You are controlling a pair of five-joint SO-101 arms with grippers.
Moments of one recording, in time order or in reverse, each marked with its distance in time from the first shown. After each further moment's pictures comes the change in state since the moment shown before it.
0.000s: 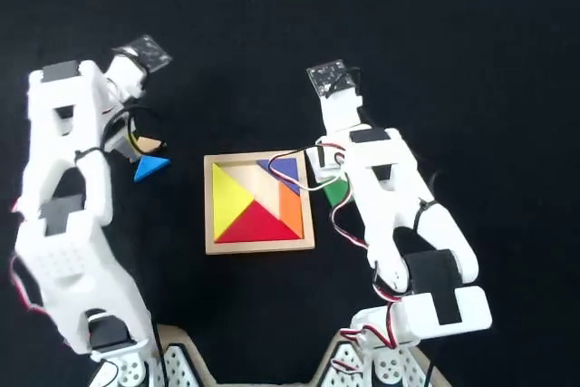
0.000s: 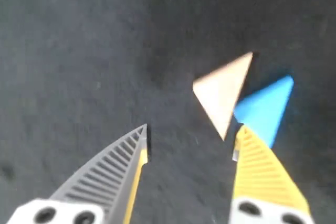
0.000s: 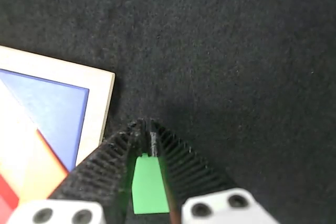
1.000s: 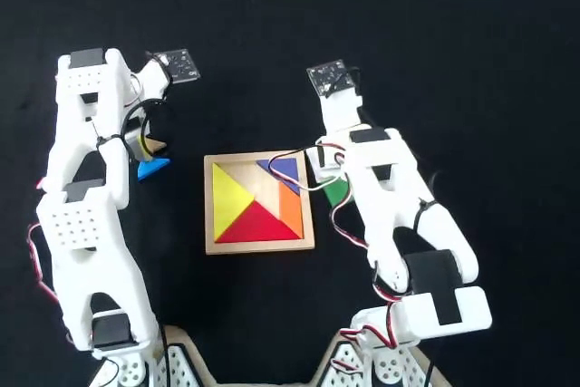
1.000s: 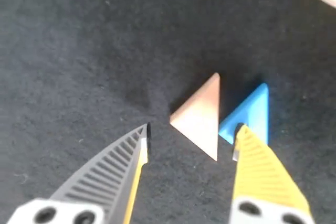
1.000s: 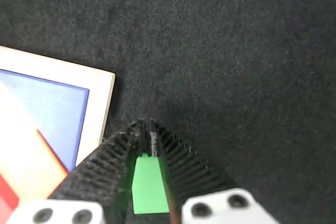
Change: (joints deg) left arm 3.8 12.7 -16.3 9.7 -11.9; right arm 0.0 0.0 0.0 0.0 0.0
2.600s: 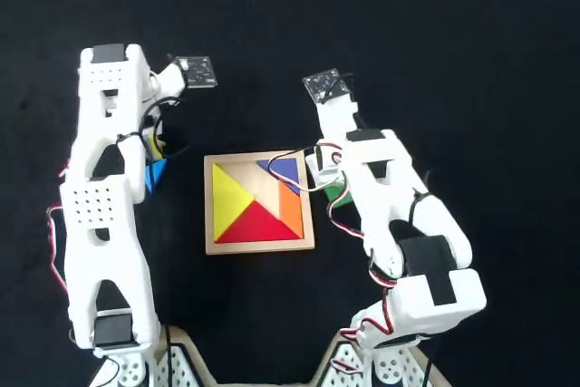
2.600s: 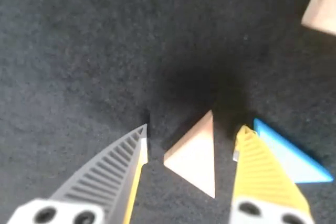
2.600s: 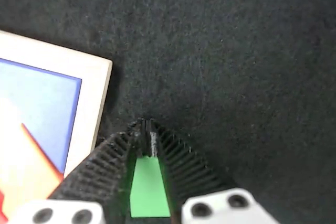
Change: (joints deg) left arm 3.1 15.1 -20.4 8.9 -5.8; right arm 0.0 5.0 -0.8 -0.1 1.8
